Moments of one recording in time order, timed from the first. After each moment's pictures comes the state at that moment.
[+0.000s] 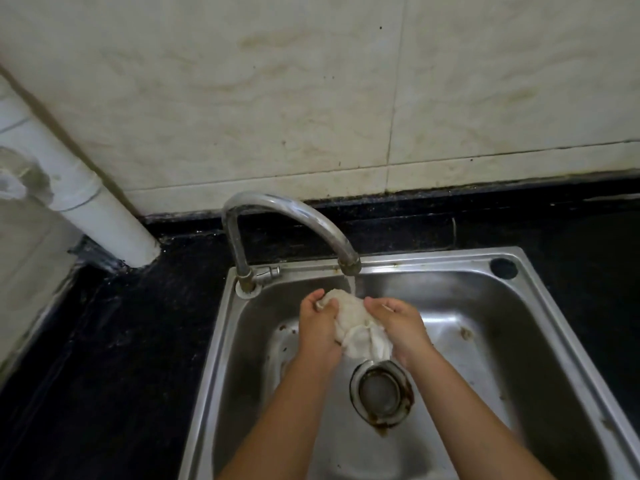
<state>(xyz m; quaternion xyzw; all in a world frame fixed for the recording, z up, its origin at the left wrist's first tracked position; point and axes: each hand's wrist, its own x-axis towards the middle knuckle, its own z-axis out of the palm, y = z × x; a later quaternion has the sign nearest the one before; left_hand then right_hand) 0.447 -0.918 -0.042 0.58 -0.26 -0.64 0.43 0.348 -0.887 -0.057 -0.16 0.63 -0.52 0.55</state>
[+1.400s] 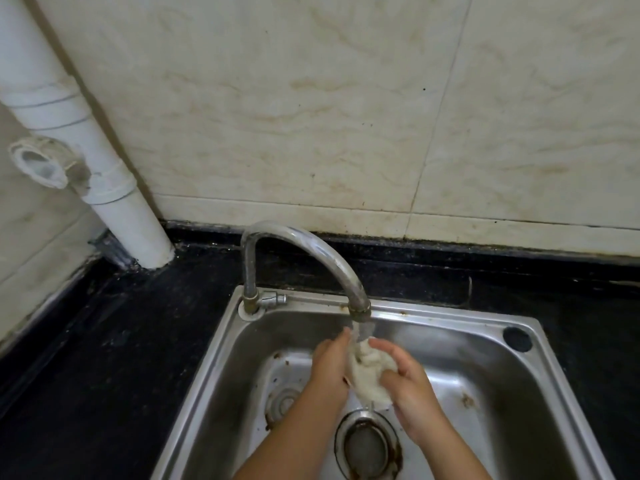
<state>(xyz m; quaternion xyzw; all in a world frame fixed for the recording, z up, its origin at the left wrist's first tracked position) 0.425 -0.940 -0.074 0.58 -0.10 -0.71 0.38 0.336 -0.878 -0.057 -0.29 0.56 -0.51 0.58</state>
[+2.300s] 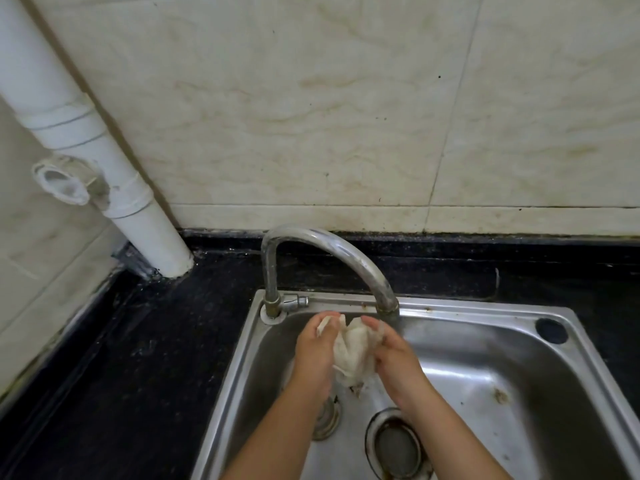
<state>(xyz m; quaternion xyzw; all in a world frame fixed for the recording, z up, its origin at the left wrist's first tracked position) 0.479 -0.942 -0.027 0.59 -0.35 -0.59 0.43 0.378 -0.917 -0.046 -0.24 0.53 -0.52 0.62</state>
